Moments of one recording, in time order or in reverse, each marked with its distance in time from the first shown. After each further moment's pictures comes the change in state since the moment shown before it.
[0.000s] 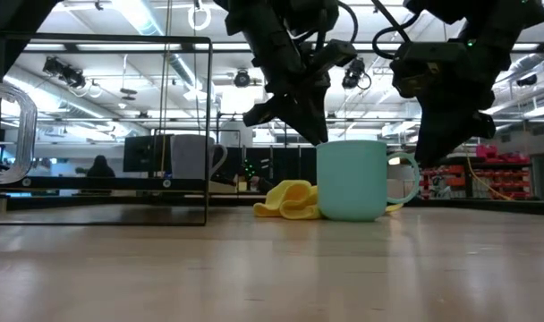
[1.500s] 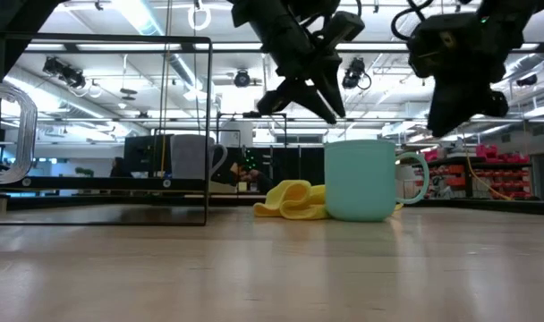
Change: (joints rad) left arm 0.019 0.002 0.085 0.006 0.088 0.041; right arm -0.045 -0.209 0.001 -0.149 -0.013 0.024
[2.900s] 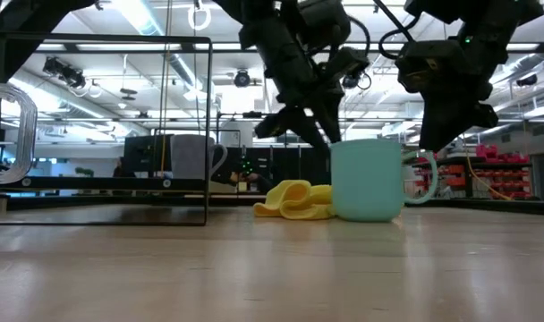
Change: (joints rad) left arm -0.001 0.089 0.001 -0.030 0.041 -0.020; right arm -0.052 0.089 -0.001 0.027 -0.018 -0.053
